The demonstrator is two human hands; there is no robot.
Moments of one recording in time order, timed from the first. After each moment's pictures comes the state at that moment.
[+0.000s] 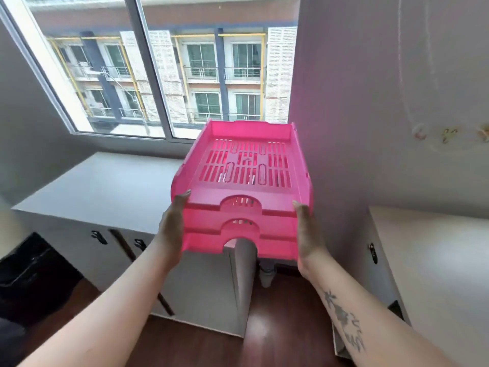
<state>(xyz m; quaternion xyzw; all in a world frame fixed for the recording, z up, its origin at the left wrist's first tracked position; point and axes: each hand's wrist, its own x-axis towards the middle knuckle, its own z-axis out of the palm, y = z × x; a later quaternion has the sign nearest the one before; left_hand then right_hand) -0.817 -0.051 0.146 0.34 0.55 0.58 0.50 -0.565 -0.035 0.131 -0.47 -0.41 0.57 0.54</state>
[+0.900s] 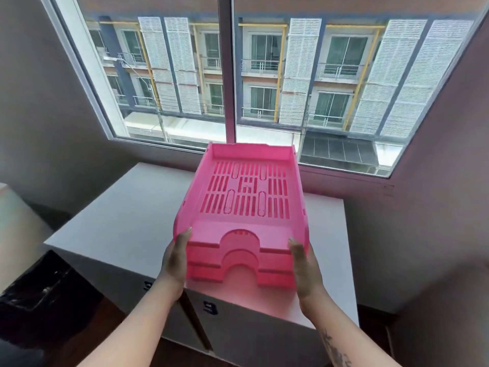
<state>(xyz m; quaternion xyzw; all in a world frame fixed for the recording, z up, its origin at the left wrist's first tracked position) -1.090 0.049 0.087 0.31 0.63 0.55 0.45 -0.850 0.077 0.100 -0.52 -0.46 0.55 0.45</state>
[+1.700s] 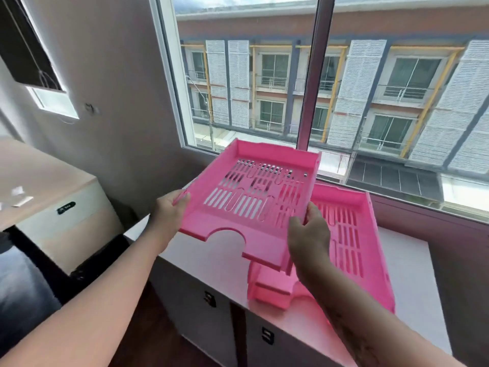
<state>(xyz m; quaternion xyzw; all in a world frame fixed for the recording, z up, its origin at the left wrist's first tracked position) -1.266 0.057 0.163 0.39 0.72 0.54 0.19 -1.008 0.122 0.162 -0.53 -0.56 0.45 0.45</state>
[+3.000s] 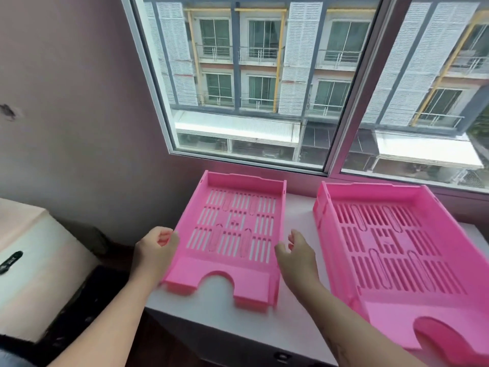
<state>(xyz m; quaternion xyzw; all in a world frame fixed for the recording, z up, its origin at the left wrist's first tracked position) -1.491 0.136 0.067 0.40 0.80 0.39 0.21 -1.209 0.165 0.096 -0.67 -0.55 0.40 0.29</state>
